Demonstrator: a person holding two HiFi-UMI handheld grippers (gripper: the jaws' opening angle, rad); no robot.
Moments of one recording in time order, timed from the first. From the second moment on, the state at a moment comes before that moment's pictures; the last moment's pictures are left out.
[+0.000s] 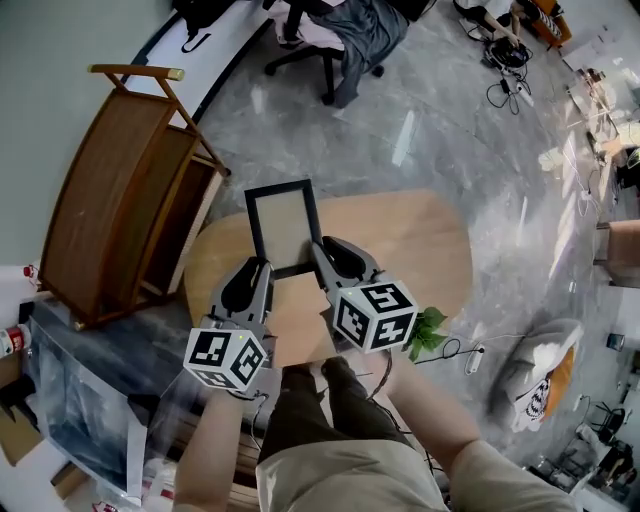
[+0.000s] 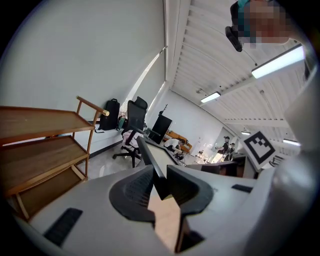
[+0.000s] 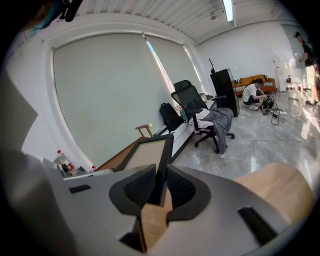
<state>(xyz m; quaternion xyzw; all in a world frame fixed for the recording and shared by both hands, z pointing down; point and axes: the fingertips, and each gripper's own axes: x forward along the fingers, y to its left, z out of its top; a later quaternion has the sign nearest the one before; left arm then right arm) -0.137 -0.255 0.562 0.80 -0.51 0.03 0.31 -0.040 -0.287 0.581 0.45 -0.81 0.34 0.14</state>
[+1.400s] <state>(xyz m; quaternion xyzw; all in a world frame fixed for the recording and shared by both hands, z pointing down) -0.120 -0.245 0.908 0.73 -0.51 0.12 0.44 -0.026 -0.278 0.917 0.44 -0.76 0.41 0.26</state>
